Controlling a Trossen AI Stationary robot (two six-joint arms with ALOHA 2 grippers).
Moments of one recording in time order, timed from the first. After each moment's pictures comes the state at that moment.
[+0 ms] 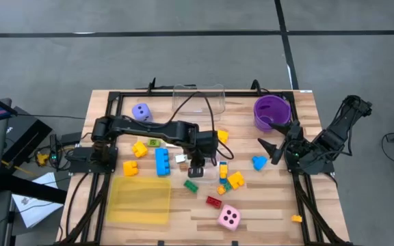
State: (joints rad) left arm -0.04 1.99 1.78 -0.97 0.14 -0.03; right arm 0.77 0.72 0.76 -0.75 1.31 0.83
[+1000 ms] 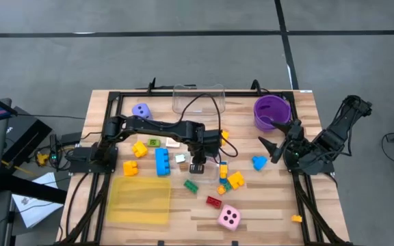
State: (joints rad) left arm 0.01 2.10 1.78 -0.95 0.14 0.13; right arm 0.77 0.72 0.76 -0.79 1.34 0.83
